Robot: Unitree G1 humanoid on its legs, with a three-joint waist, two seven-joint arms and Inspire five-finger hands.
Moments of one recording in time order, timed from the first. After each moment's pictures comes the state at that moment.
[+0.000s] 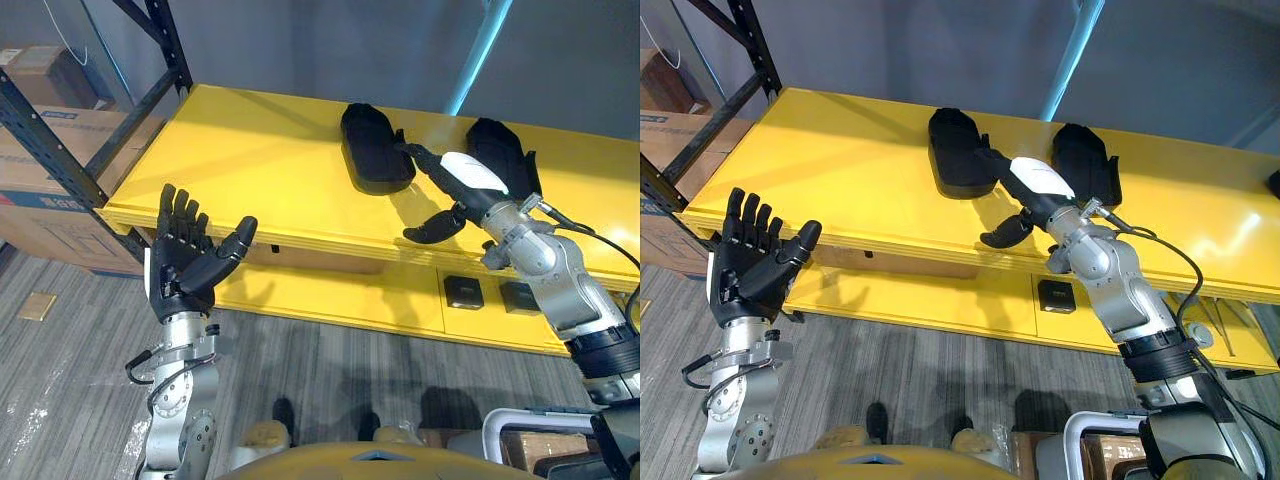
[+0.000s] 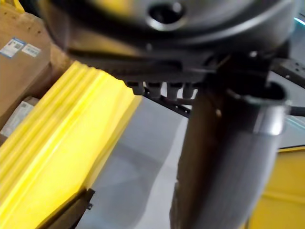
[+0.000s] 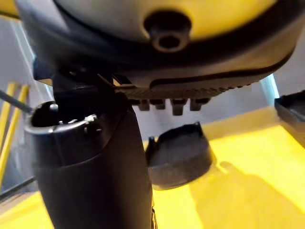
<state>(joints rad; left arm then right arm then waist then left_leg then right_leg) 0.31 0.13 -0.02 -0.30 -0.50 -0.30 0.14 -0.38 -0.75 0.19 0.05 -0.39 -0.01 0.23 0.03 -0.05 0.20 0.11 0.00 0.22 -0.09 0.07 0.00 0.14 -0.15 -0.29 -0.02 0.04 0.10</state>
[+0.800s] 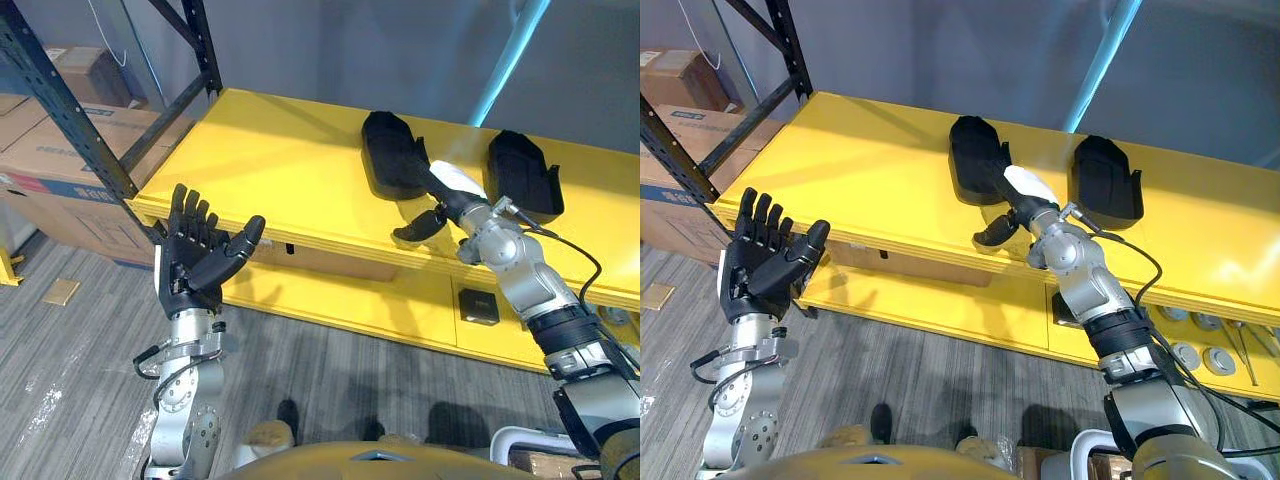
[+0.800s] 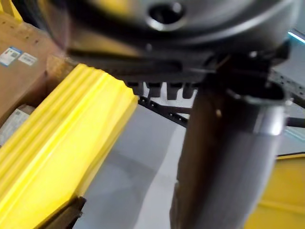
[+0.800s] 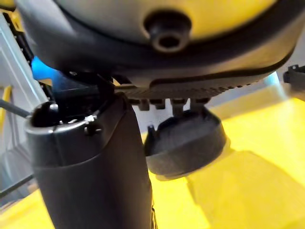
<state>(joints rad) 0.29 0.12 -0.03 -0.30 -0.50 -0.26 0.12 -0.51 -0.62 0.28 0.28 -0.42 0.05 0.16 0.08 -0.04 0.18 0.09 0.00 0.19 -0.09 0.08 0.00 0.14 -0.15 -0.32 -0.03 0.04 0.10</state>
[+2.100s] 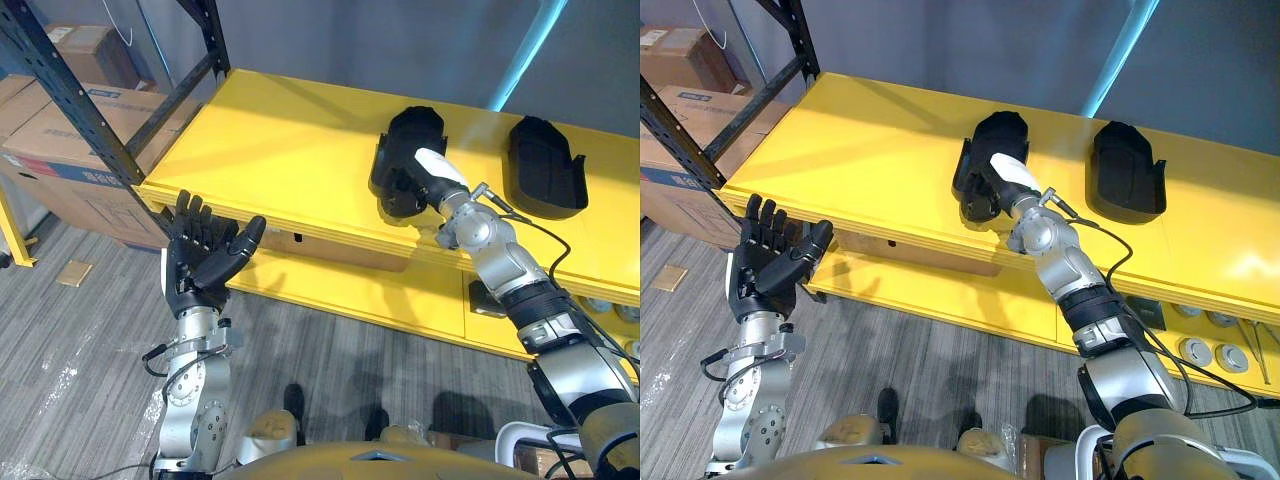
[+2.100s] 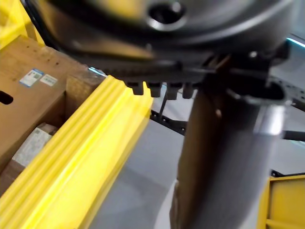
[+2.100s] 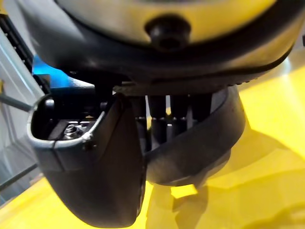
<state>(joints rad) 0.26 0.10 -0.03 -0.25 -0.50 -0.26 0.17 -0.67 -0.53 0.34 0.44 -0.42 0.08 0.12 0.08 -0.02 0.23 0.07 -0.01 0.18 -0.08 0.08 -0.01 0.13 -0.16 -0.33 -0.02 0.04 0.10</state>
